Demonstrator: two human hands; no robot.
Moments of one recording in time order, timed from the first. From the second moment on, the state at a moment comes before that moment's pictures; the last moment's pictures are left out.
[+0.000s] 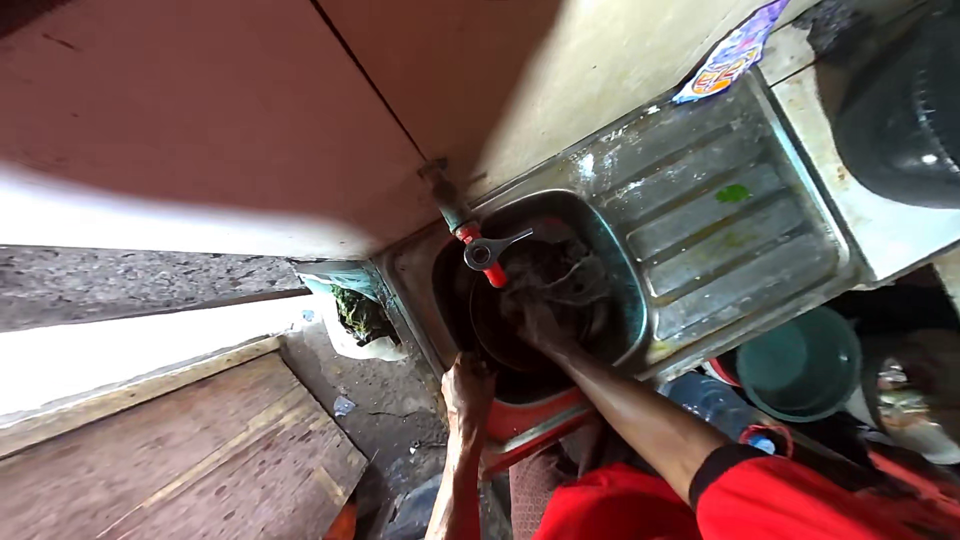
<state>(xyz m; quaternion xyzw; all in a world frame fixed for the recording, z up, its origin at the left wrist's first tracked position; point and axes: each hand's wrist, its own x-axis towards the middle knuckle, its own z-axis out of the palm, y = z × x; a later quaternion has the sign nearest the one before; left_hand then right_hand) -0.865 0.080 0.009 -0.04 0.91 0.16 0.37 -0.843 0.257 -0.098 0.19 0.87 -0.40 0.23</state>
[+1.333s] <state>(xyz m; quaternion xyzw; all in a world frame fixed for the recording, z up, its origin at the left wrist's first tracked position) -0.755 0.083 -0.001 0.27 0.92 0.05 0.27 -0.838 0.319 -0.104 -0.02 0.92 -0.30 0.27</state>
